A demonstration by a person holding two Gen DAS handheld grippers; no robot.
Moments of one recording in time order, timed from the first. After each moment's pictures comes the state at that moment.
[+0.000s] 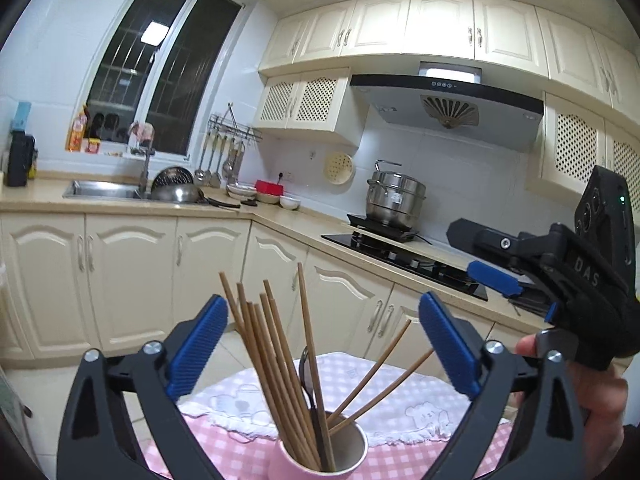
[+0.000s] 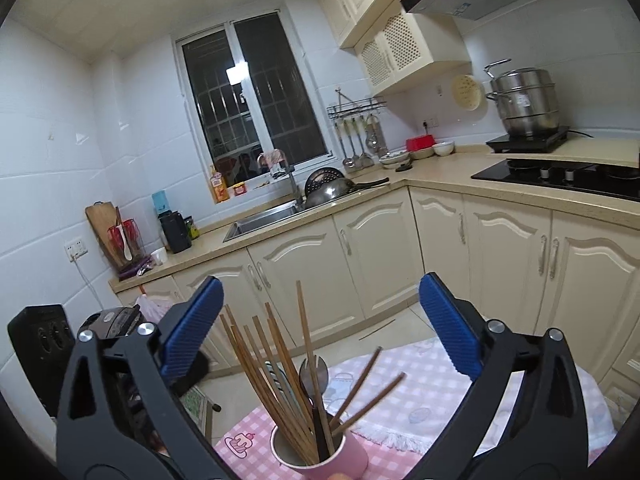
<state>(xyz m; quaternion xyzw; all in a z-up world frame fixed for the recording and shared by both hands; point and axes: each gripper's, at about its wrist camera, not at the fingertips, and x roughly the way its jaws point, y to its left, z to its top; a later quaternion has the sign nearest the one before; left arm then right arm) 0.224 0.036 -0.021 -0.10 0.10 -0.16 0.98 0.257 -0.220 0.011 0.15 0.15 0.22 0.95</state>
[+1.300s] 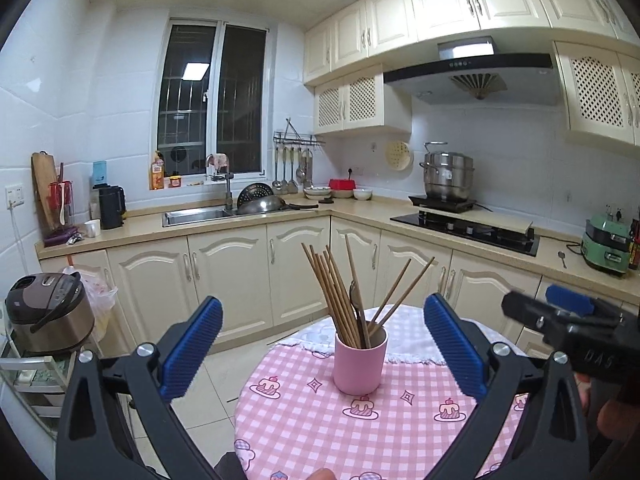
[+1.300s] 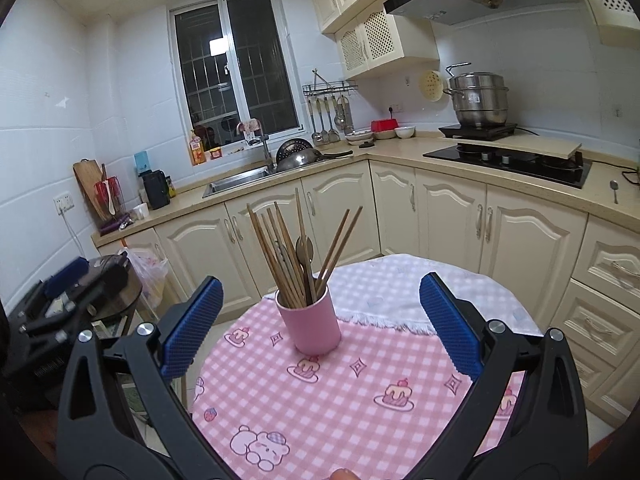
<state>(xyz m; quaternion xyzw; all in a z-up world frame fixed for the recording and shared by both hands) 0.025 0.021 0.029 0.00 0.12 0.00 0.99 0.074 -0.237 -0.005 0.09 0.19 0.15 0.97</state>
